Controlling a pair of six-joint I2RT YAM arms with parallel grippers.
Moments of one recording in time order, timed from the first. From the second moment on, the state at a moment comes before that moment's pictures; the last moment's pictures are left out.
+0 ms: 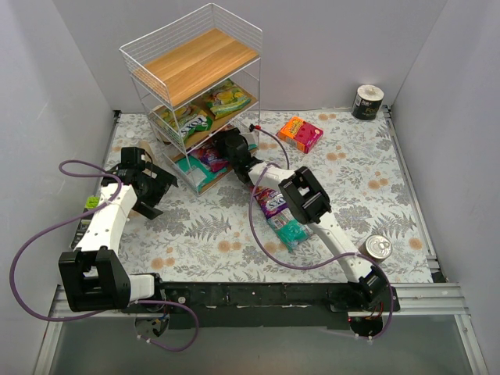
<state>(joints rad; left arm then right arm) 0.04 1.27 1.01 -0.85 0.03 -1.00 0.75 2.70 2.07 0.49 0.34 1.41</state>
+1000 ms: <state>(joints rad) 0.04 1.27 1.01 -0.84 0.03 -1.00 0.74 2.60 1.78 0.83 0.26 1.36</state>
